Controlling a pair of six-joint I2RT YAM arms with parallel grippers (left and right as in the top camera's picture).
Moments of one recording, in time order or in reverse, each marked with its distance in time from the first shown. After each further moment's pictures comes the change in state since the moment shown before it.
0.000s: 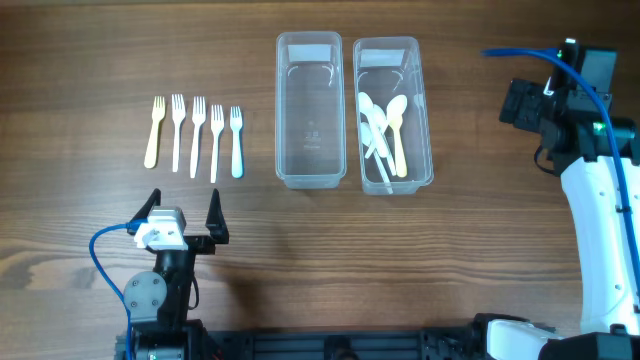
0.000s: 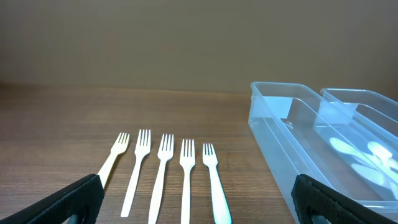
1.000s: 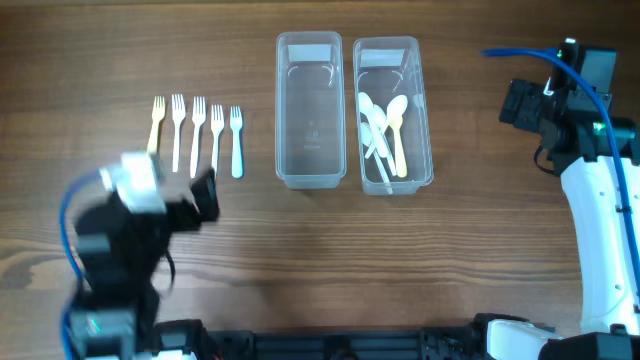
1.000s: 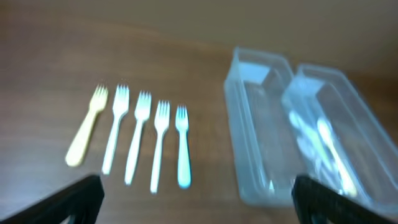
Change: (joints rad) left arm 0.000 0.611 0.711 -0.522 0.075 -0.098; right arm 0.000 0.000 0.000 -0.001 0.000 0.000
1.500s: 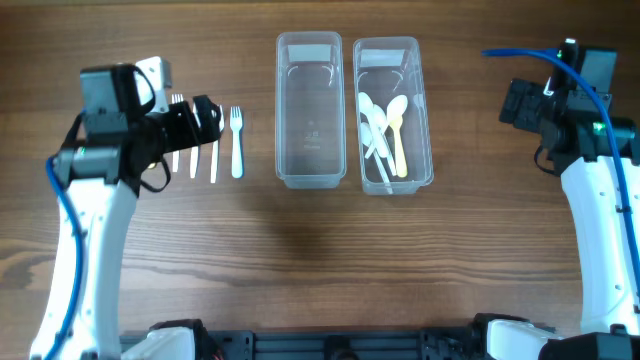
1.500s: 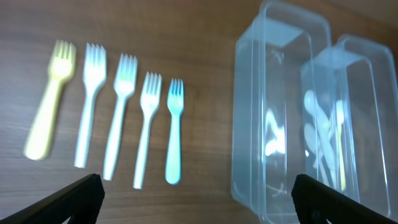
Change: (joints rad) left arm 0.000 0.741 0.500 -0.199 0.083 -0.030; right arm 0.000 0.000 0.000 0.000 0.000 0.000
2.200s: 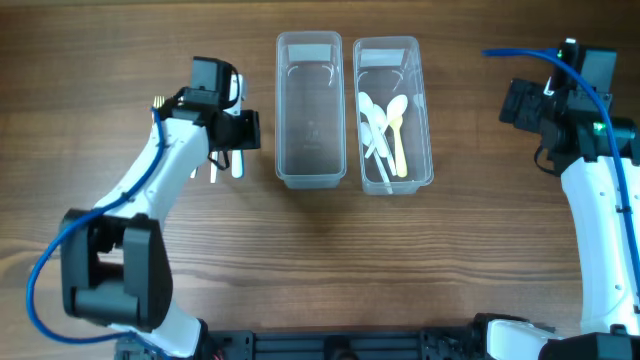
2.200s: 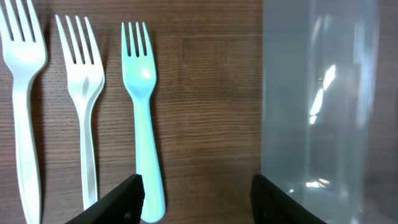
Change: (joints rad) left arm -0.228 0.396 0.000 0.145 -0.176 -0.001; right arm 0.000 0.000 0.000 0.000 0.000 0.000
